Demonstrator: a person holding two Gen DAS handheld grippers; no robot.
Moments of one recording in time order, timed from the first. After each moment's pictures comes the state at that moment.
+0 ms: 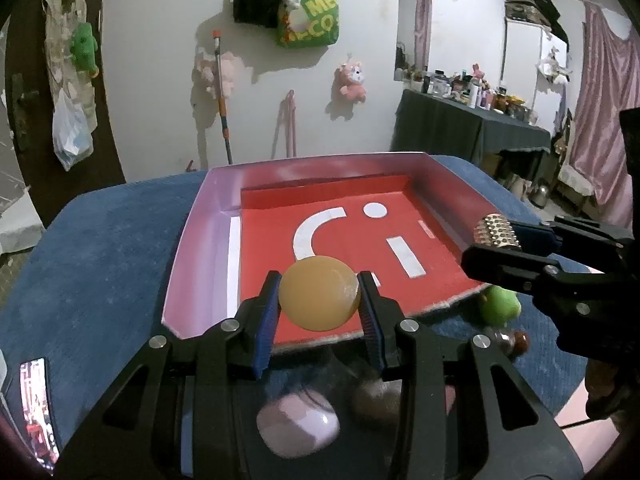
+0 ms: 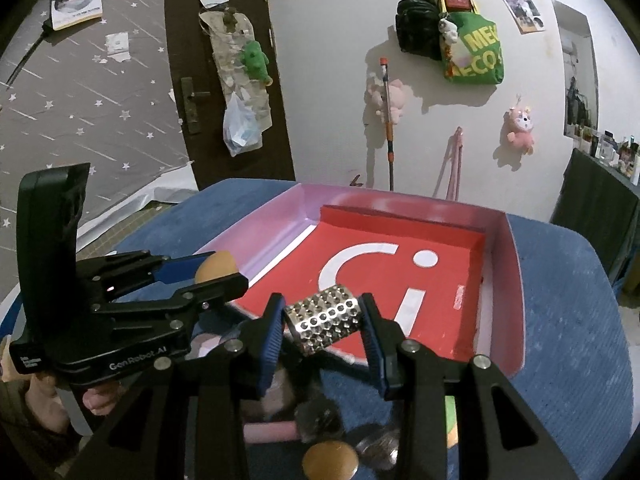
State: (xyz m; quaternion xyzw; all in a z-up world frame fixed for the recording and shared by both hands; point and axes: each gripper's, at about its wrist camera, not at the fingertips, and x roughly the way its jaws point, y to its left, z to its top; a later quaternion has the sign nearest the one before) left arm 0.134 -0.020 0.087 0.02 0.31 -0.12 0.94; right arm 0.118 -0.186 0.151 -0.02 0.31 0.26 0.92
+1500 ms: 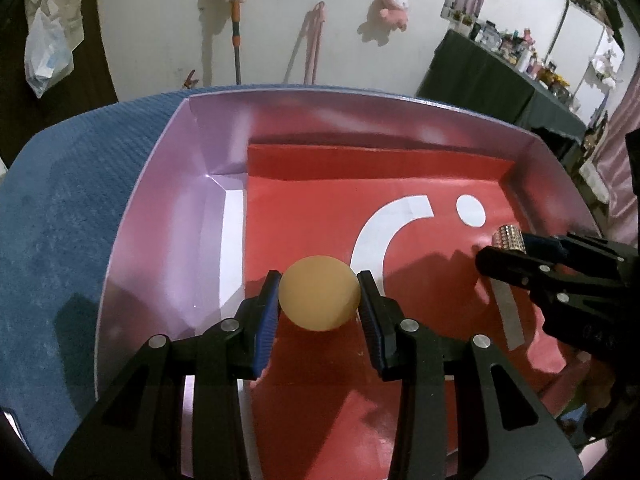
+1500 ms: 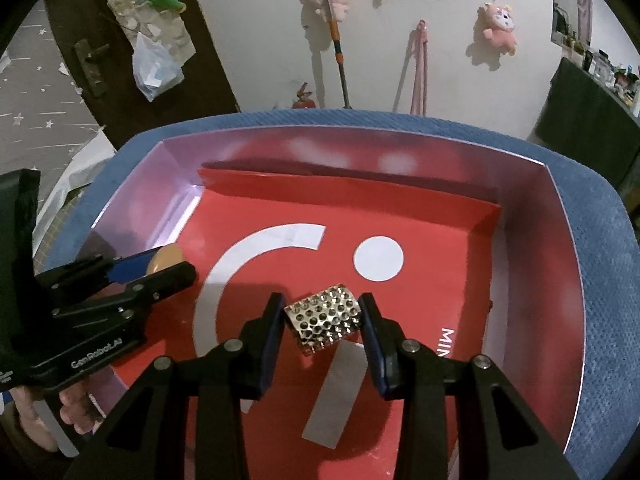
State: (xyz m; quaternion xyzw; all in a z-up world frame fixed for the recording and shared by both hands) left arm 0.288 -0.006 0.030 -0.02 0.47 -0.10 0.88; right arm 0.293 -0.183 0.083 0.00 0.49 0.18 0.85
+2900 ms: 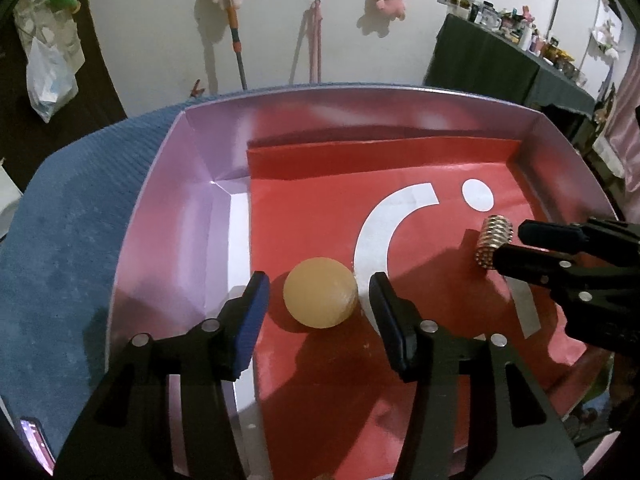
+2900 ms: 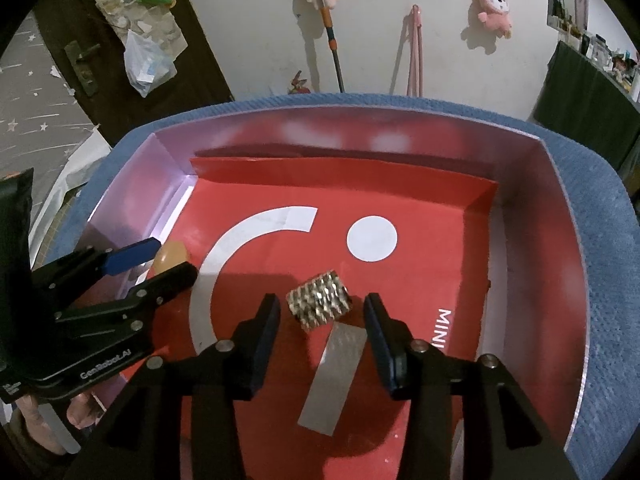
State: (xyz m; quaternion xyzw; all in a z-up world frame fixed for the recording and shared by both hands) left arm 0.282 -0.024 0.037 0.03 0.47 -0.08 0.88; right arm 0.290 -0.189 0.086 0.00 0.51 0.17 0.84
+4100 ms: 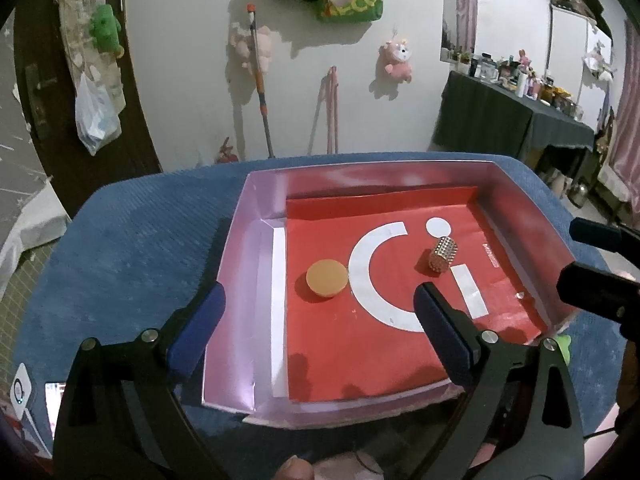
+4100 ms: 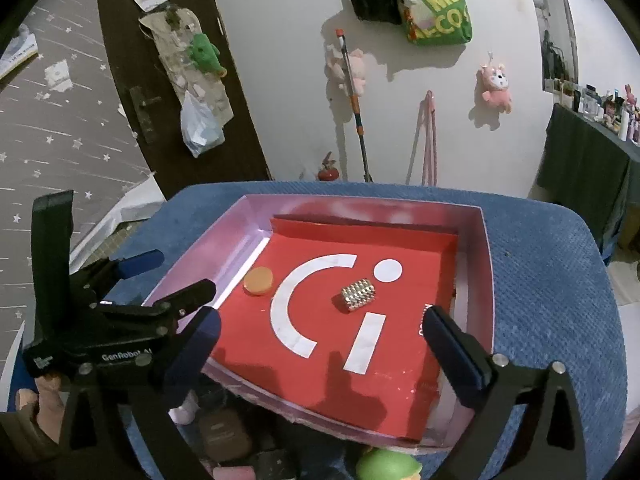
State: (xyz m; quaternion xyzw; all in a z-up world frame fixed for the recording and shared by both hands) left arm 0.193 -0.017 0.098 0.03 0.36 -0.04 0.93; right arm 0.188 -0.208 0.163 0.03 0.37 0.22 0.90
